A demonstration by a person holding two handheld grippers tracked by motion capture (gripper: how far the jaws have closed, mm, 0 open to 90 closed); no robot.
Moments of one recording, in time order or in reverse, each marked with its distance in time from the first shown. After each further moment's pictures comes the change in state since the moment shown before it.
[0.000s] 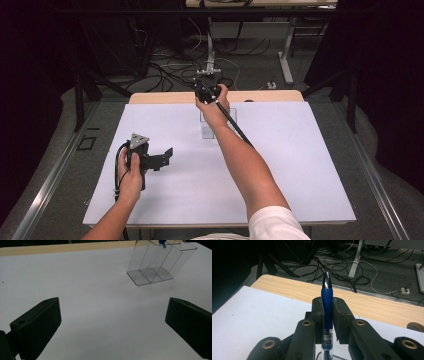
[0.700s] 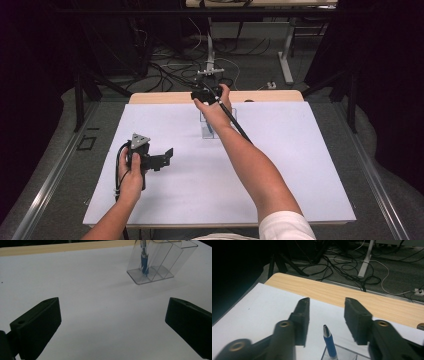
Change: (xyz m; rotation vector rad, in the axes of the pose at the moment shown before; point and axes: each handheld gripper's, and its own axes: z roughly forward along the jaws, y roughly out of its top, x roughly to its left) left arm -0.001 -0.001 0.002 0.004 0.003 0.004; right arm -0.002 0.000 -0.017 0.008 0.089 -0.004
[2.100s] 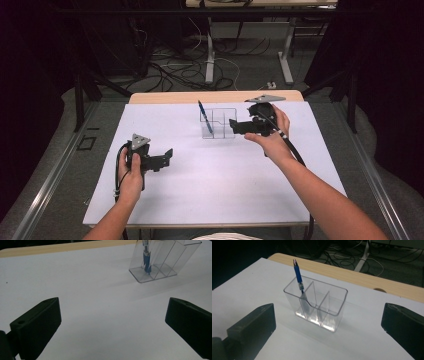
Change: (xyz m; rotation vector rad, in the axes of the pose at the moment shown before) left arm -0.001 -0.001 -0.001 0.005 0.018 0.014; right arm -0.080 -0.079 -0.141 -0.003 0.037 -0.054
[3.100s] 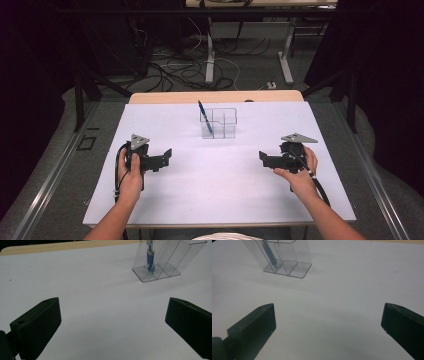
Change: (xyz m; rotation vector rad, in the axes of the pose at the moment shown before) left arm 0.002 -0.001 0.000 0.009 0.011 -0.008; right arm -0.054 -0.116 -0.031 0.035 -0.083 0.098
